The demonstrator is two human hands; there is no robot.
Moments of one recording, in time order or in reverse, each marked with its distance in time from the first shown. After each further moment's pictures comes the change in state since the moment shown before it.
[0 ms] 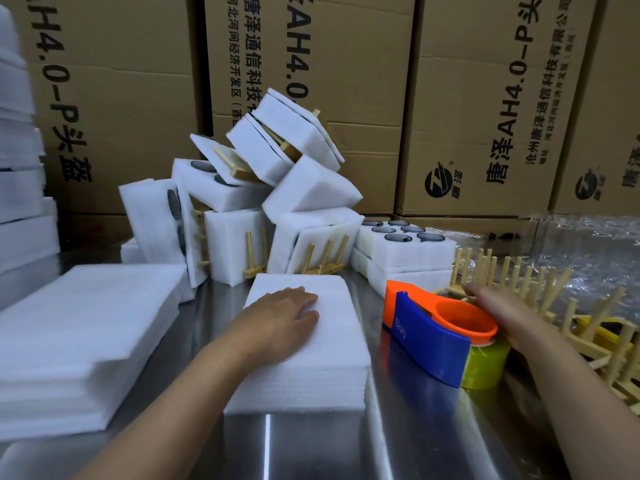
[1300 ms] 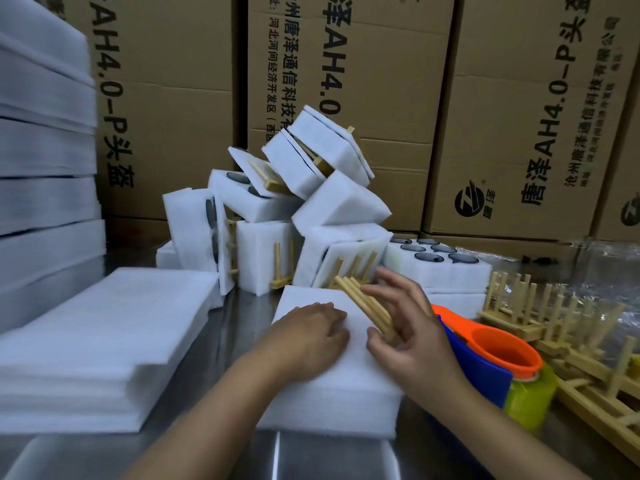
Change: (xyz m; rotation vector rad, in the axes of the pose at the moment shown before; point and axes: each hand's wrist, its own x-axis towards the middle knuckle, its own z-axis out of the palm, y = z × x) left_hand 0.002 -0.002 0.000 -0.044 0.032 0.025; right_hand -0.106 -0.036 0.111 0.191 -0.202 -1.108
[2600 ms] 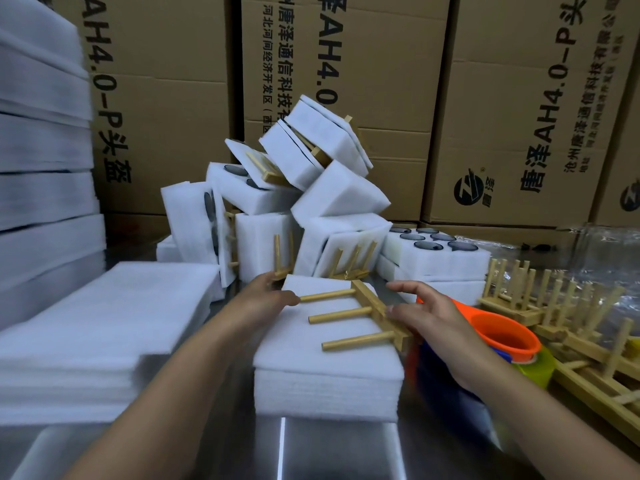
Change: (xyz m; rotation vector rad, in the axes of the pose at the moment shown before) left_hand 0.001 -0.044 -0.023 -0.890 0.226 -0.457; right_hand 0.009 0.006 -0.024 0.312 -0.031 0.646
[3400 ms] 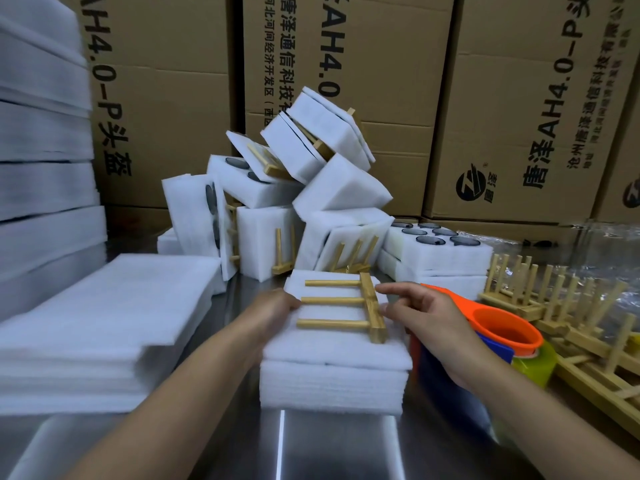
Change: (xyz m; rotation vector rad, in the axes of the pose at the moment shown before) left_hand -0.023 0.001 0.018 -0.124 0.005 -0.161; right_hand 0.000 0.005 0.007 -0.038 -0.001 -0.033
